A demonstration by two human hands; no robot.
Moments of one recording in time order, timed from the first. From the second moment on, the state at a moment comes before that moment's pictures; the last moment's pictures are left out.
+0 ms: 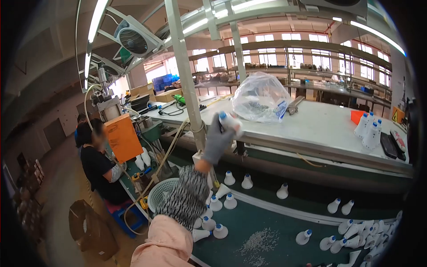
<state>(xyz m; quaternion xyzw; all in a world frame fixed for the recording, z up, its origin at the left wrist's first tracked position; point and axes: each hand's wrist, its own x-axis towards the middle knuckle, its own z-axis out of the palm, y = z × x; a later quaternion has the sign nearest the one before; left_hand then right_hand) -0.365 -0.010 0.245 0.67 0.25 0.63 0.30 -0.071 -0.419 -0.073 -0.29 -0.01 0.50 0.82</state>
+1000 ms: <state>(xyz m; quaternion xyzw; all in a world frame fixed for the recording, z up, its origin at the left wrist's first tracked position) -0.301 -0.261 0.048 0.46 0.30 0.15 0.82 -0.067 -0.417 -0.097 -0.27 -0.05 0.47 0.84</state>
